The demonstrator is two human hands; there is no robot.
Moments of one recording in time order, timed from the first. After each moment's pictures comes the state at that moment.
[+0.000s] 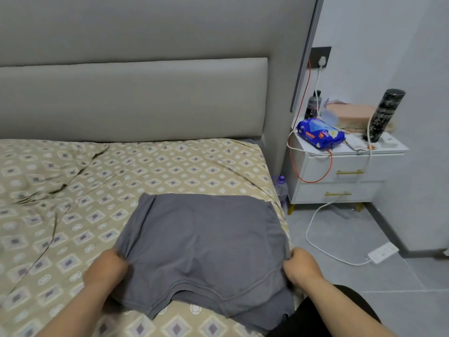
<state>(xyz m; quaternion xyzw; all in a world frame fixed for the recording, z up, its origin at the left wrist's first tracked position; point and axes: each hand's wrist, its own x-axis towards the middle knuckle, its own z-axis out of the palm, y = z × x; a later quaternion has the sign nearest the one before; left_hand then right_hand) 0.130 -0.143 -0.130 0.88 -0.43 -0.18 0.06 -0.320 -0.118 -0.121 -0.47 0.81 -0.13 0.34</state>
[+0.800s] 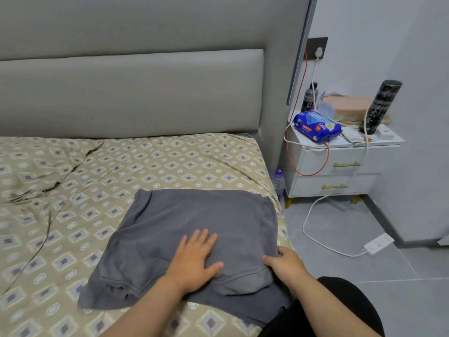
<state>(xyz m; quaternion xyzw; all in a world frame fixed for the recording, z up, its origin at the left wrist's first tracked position) -0.037 -0.137 -0.148 0.57 -0.81 -0.13 -0.01 -0.298 -0.107 -0.132 -0.36 0.74 -0.27 0.50</state>
